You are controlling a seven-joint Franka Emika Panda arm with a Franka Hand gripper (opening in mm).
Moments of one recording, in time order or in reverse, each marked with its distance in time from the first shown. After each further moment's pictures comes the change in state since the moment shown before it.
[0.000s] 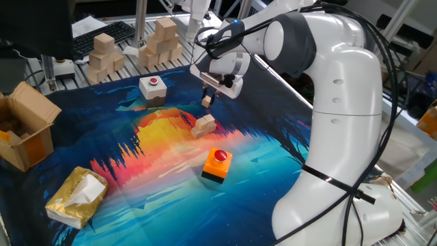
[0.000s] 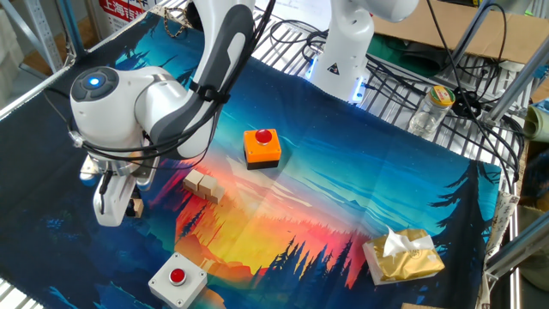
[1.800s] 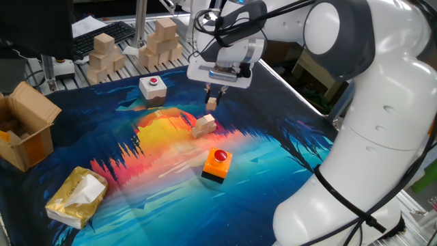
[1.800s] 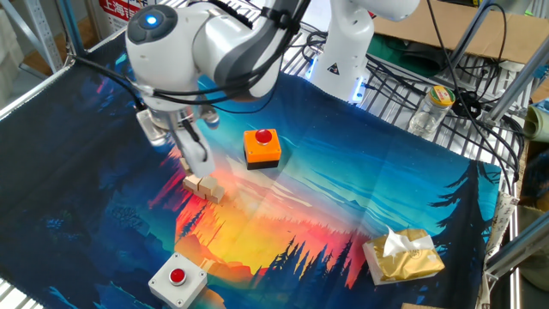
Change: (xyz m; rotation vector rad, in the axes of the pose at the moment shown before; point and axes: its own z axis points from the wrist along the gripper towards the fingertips) arm 0.110 -0.048 -0.100 0.069 0.092 -0.617
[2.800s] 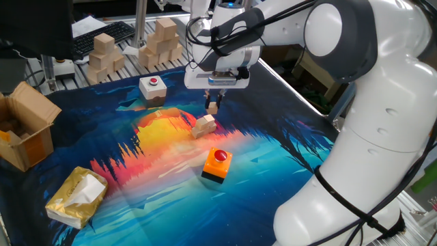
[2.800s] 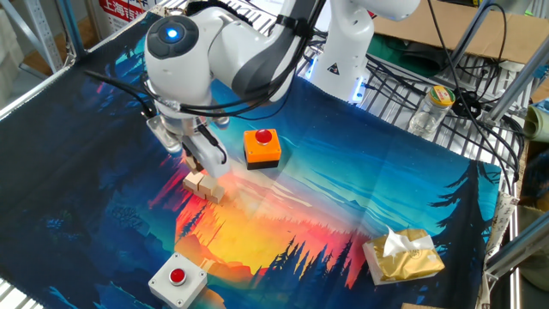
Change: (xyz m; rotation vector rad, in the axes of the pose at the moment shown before) arm 0.012 0.002 0.005 0.089 0.008 -0.164
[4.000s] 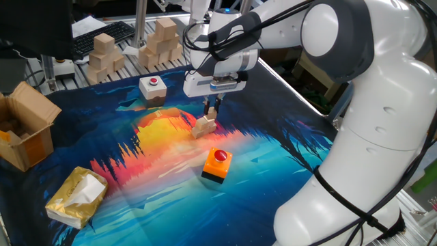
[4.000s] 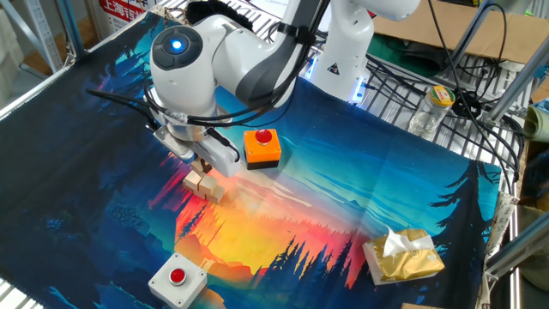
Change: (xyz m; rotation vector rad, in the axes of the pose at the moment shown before) arm 0.008 0.005 0.015 0.001 0.016 -0.152
